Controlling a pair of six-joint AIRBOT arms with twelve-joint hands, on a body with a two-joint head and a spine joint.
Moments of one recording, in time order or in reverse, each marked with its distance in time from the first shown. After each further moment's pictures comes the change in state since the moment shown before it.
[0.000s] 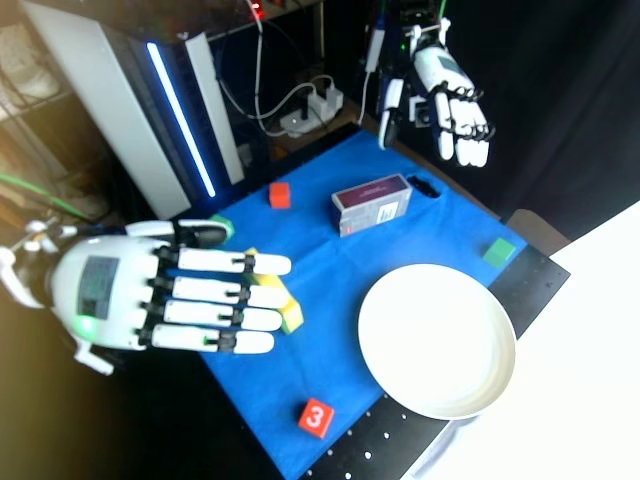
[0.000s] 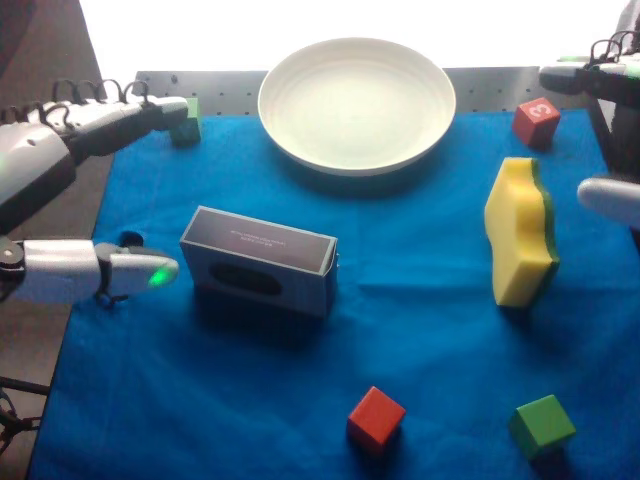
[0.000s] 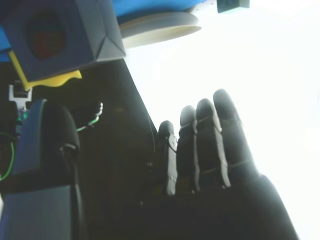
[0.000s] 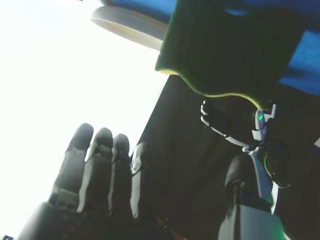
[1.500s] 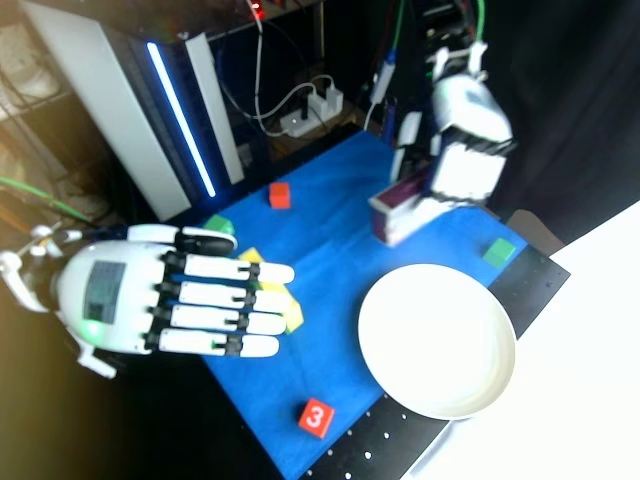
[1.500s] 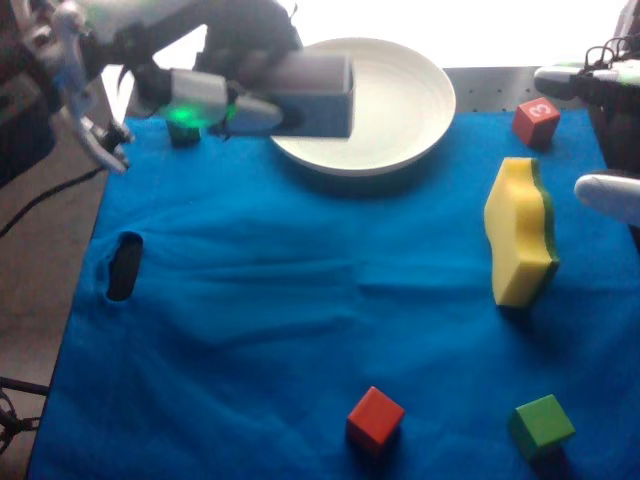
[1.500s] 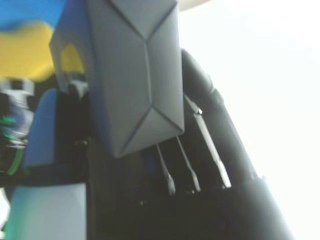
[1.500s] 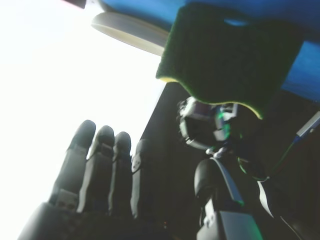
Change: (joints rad) left arm -0.533 -0.325 0.407 0.371 0.382 -0.202; right arm -0.001 -0.020 0.019 -0.008 -0.011 0.000
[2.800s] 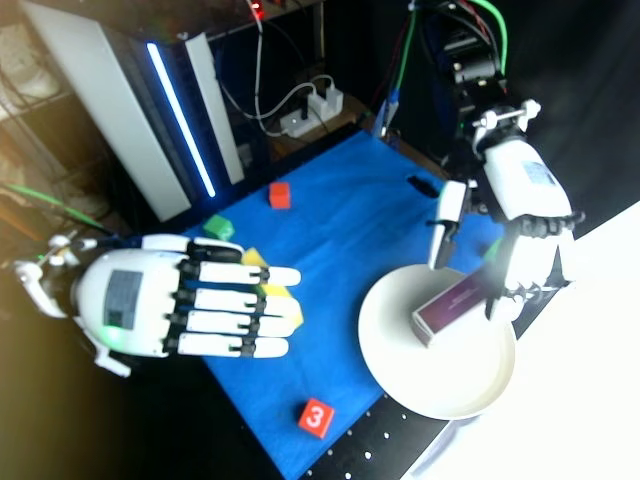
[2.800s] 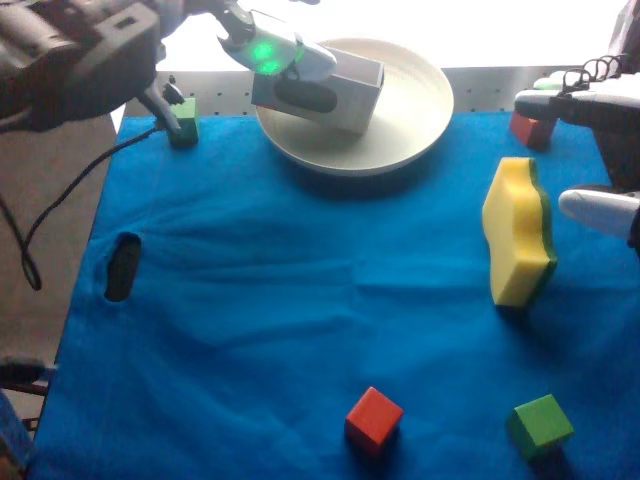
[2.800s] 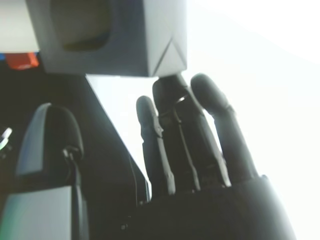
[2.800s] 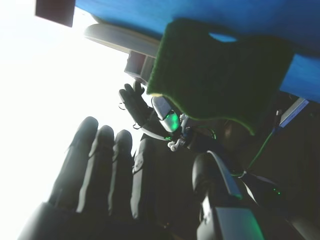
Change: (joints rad) left arm -0.102 -0.245 0.292 -0.089 0.239 0.061; right arm 0.000 -0.048 0.038 -0.008 -0.008 0.035
